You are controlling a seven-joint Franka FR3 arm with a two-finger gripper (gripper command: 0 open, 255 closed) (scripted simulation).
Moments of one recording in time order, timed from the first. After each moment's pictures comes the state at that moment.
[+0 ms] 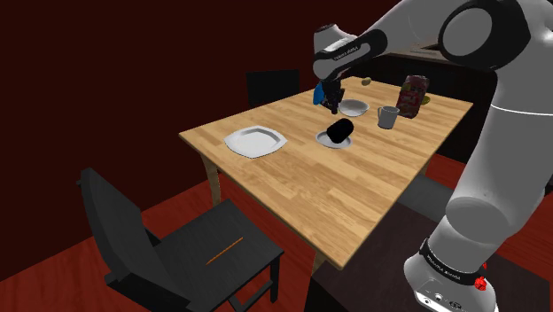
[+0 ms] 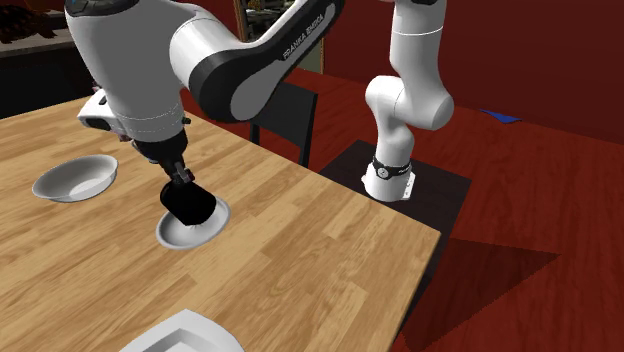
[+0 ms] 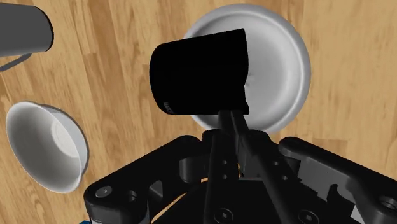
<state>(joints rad) -0.20 0.19 -0.12 -1.84 -0.36 2.02 -0.04</state>
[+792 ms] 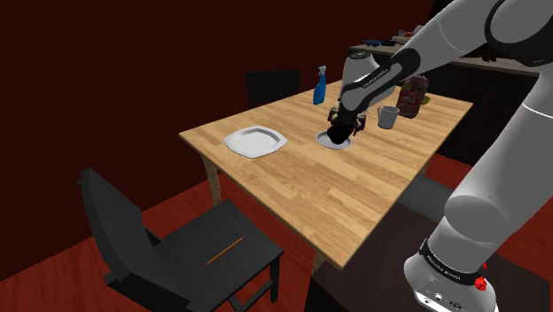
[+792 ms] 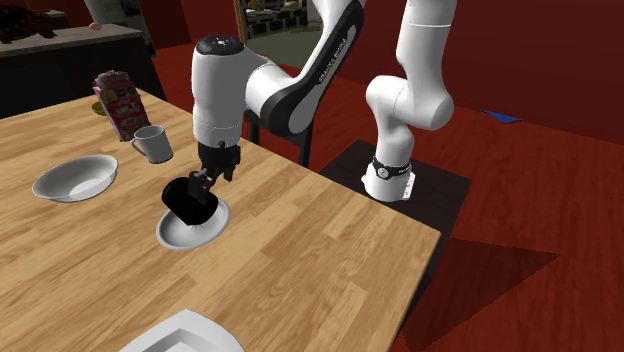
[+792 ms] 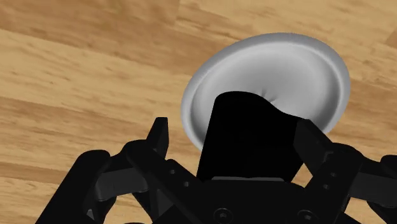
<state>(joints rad) -0.23 -0.02 -0.20 -2.34 -0.33 2.52 1.11</state>
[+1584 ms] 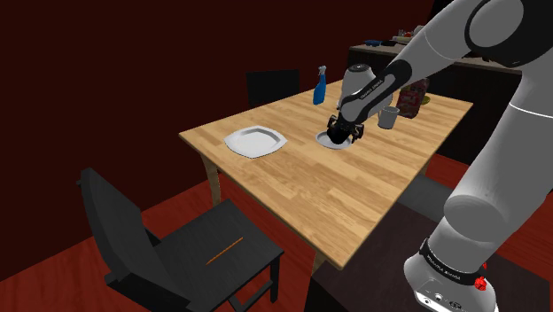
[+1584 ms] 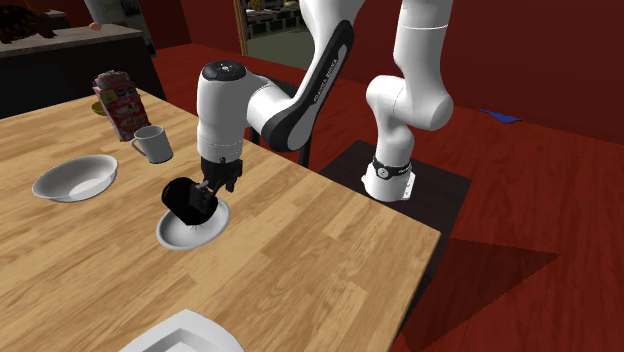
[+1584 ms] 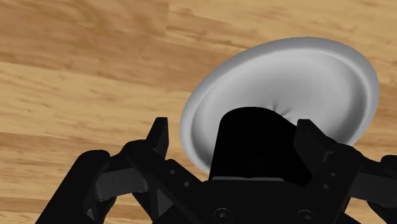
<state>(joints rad) -0.24 0.06 -0.21 -2.36 -0.34 2.64 1.18</state>
